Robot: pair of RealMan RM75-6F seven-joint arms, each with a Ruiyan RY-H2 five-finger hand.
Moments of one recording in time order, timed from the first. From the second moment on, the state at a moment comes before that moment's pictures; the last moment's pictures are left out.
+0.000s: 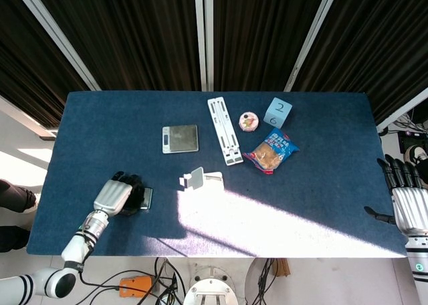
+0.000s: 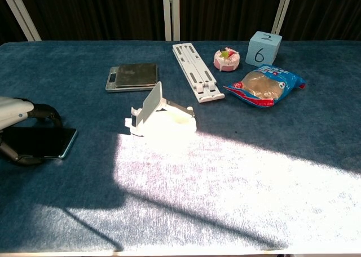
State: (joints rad) left arm -0.46 -1.45 -0.01 -1.52 1.24 1.01 0.39; right arm 0.11 -1.04 0.09 -1.66 -1.49 1.46 -0.01
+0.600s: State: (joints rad) left arm -0.44 -1.47 -0.01 -1.47 1.36 1.09 0.15; right arm 0.10 -1.03 0.08 -1.66 -1.49 1.46 -0.01
